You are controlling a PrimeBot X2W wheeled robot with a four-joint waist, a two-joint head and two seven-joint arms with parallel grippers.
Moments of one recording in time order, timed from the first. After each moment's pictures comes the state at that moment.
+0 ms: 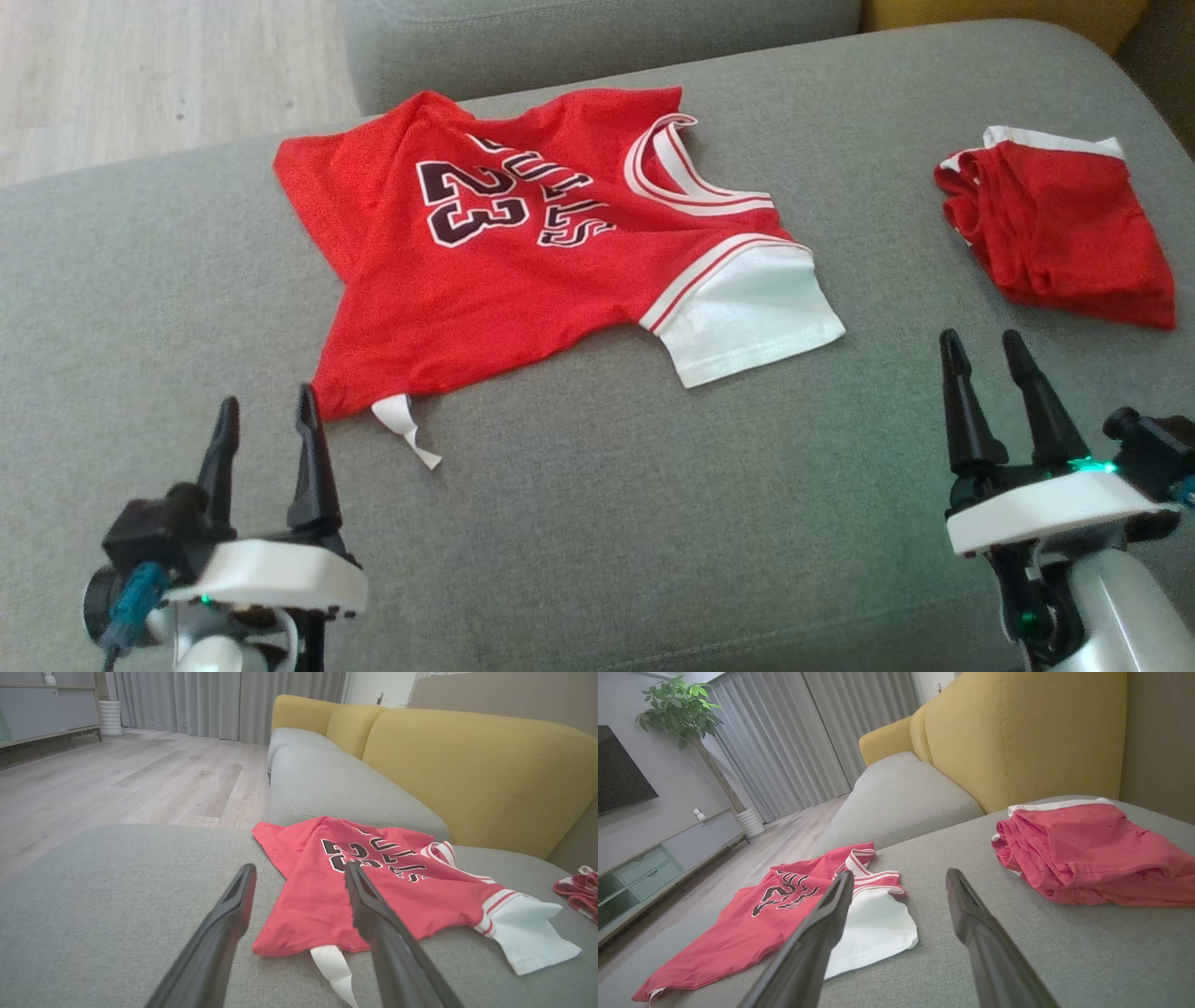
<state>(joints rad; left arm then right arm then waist) 0.04 0.27 -0.30 -0.02 -0.45 0.31 -0.25 -0.09 -0.20 0.14 0.22 0.52 0.13 -0.17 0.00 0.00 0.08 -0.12</state>
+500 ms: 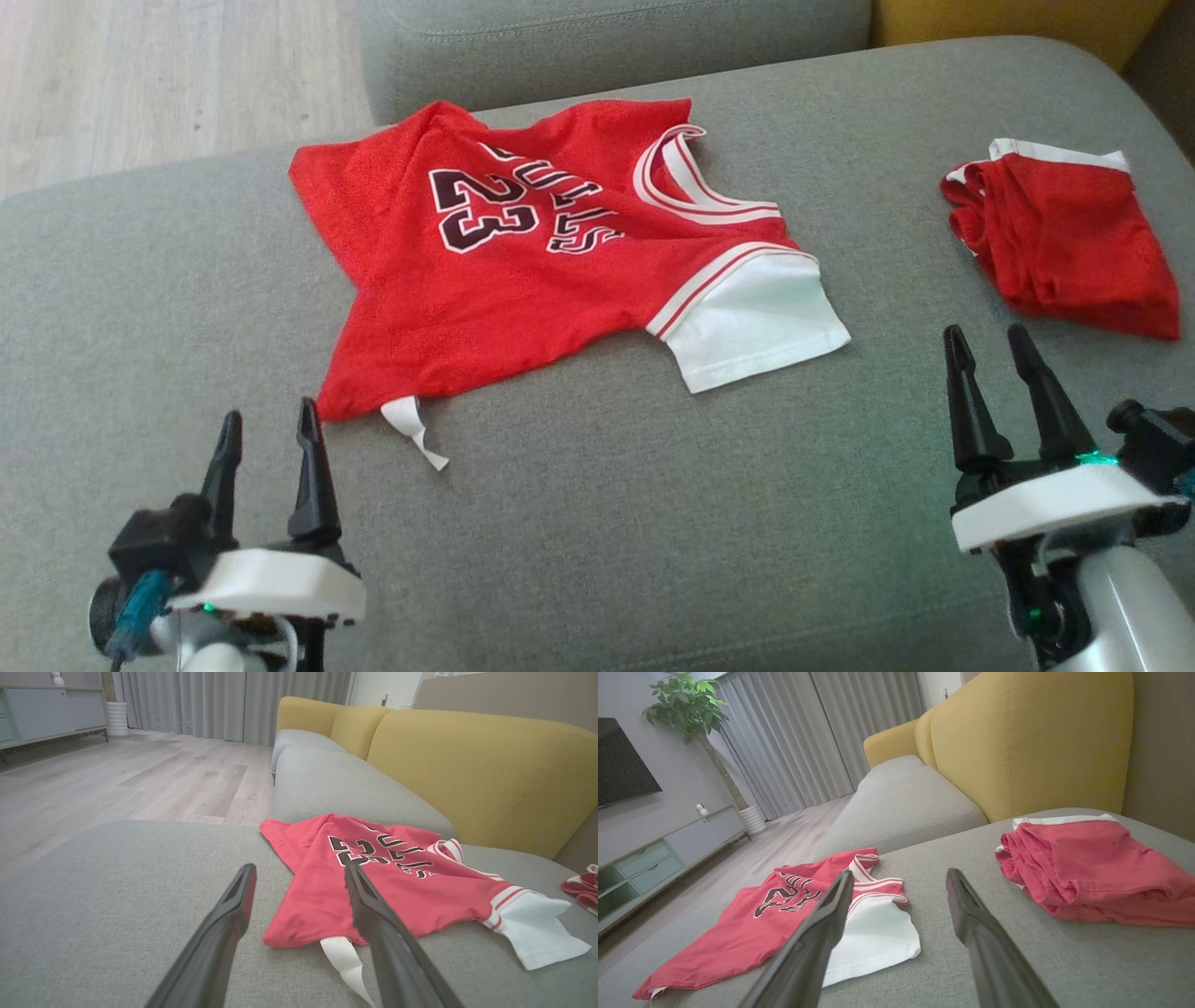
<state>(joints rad) 0.06 0.17 -0.20 0.05 -0.36 0.20 -0.25 -0.08 -0.20 0.11 0.19 0.48 0.13 -0.13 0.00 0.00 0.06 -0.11</state>
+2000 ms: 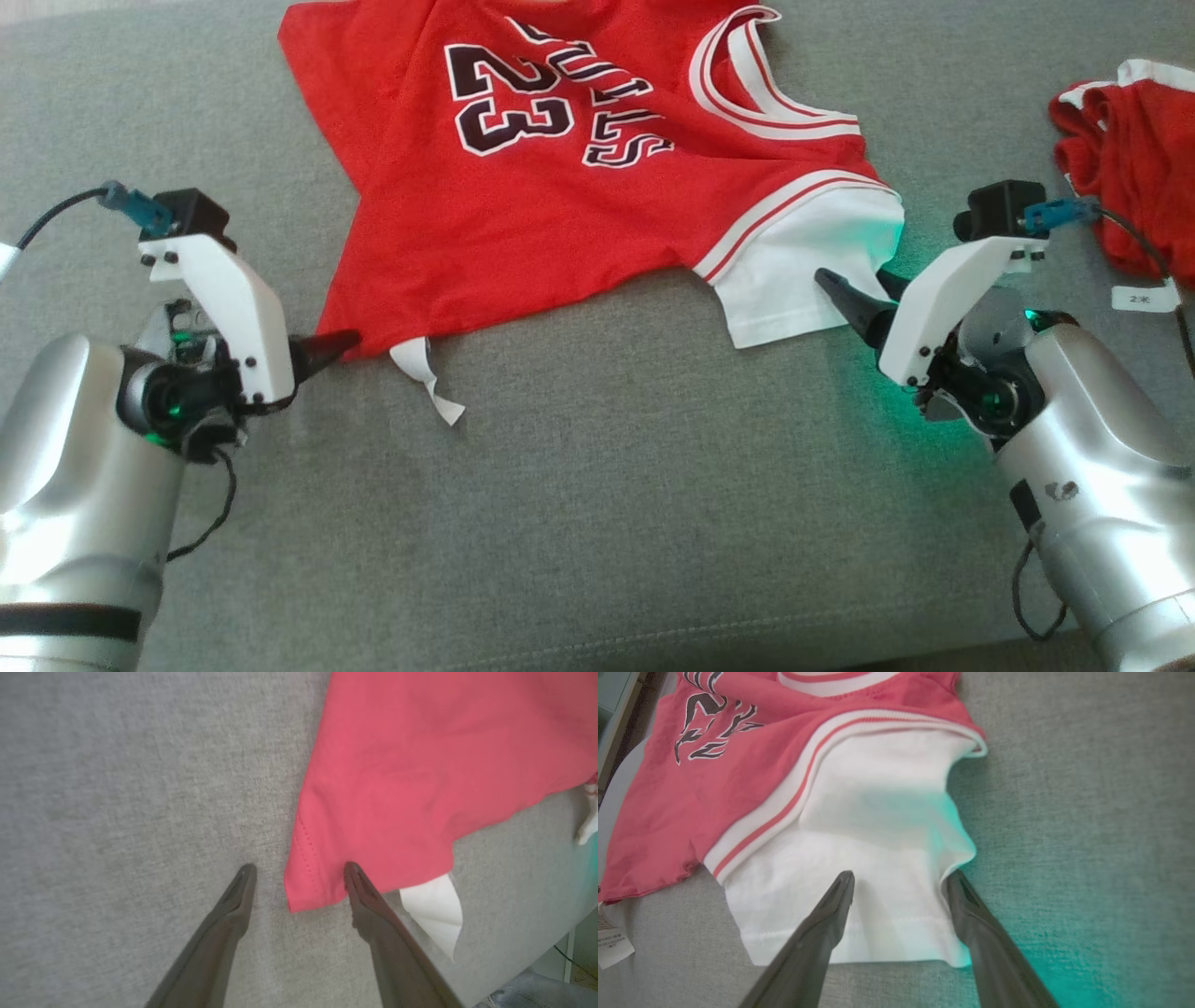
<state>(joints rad) -0.61 0.33 -0.28 0.58 -0.72 -0.10 0.85 -0.65 -0.24 0.40 0.74 0.75 0.13 0.47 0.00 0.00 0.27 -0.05</state>
